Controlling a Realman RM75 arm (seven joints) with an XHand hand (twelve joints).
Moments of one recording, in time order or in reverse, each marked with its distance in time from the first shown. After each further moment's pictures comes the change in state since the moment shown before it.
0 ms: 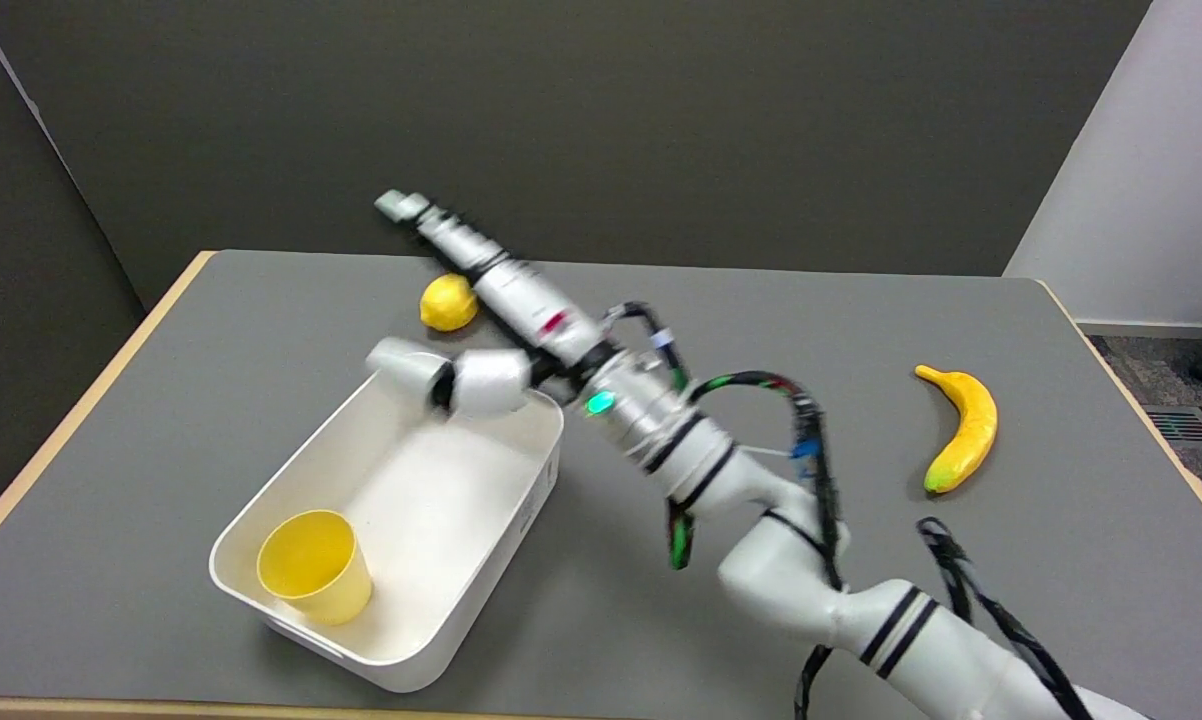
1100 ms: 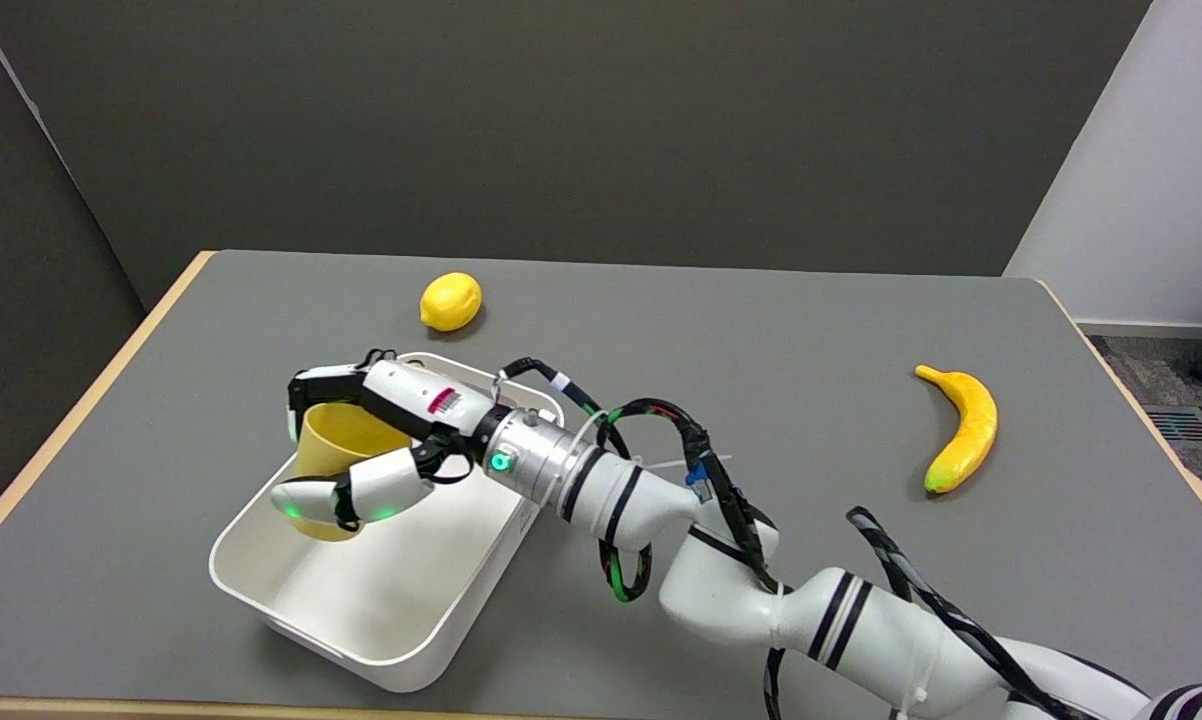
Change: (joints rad) arm 0.129 -0.038 -0.239 -0.113 -0.183 -0.190 0.269
